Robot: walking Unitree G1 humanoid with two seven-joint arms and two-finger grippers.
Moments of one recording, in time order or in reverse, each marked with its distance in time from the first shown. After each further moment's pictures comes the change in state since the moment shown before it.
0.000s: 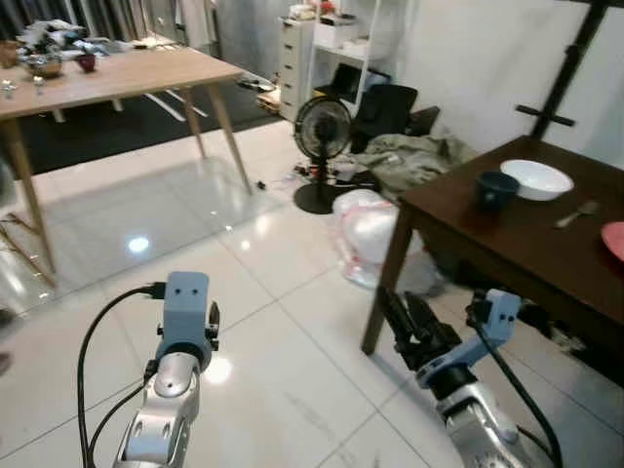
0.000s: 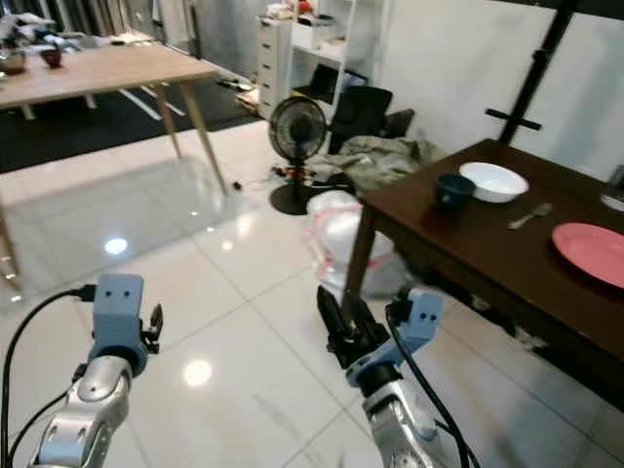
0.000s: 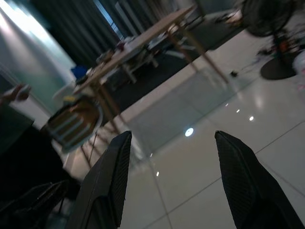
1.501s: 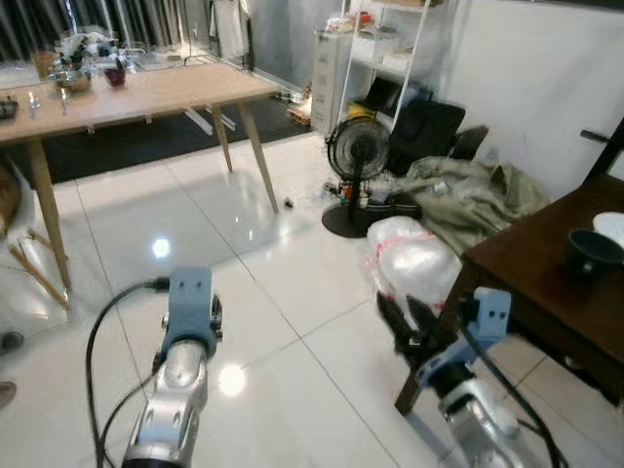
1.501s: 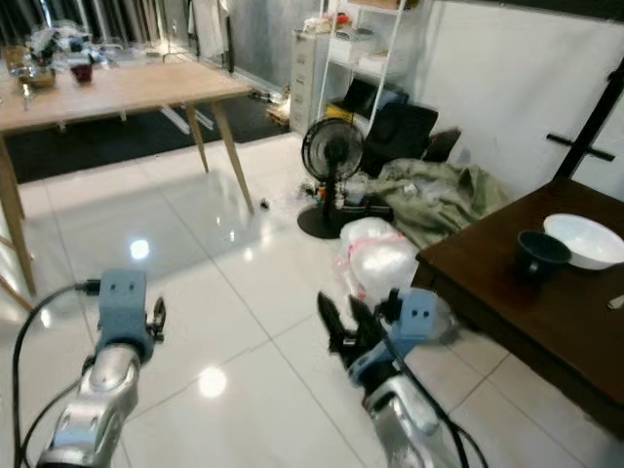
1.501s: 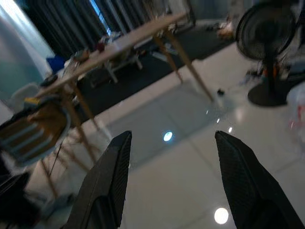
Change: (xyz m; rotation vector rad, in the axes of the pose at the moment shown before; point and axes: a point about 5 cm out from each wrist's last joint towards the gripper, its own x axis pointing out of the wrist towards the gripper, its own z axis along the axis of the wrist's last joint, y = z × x) left arm 0.007 -0.008 0.006 0.003 -0.051 -0.024; right arm 0.003 -0.018 0.007 -0.102 0.000 -0.090
